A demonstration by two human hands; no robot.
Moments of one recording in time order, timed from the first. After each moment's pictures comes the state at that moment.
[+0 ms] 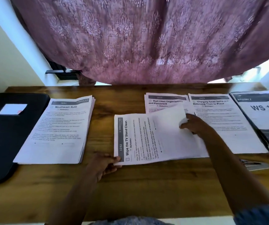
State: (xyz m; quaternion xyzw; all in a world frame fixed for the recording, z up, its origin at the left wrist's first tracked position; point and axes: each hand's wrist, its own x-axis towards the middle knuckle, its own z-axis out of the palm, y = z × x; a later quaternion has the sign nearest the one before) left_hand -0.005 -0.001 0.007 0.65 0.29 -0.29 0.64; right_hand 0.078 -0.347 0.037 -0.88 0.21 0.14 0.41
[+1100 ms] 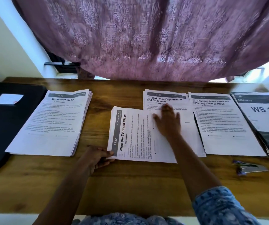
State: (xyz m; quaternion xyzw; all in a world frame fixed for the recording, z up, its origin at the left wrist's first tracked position) left_hand -0.002 -0.002 -0.006 0.66 0.28 -0.26 0.64; right_hand 0.103 -0.286 -0.032 -0.99 0.08 0.00 0.10
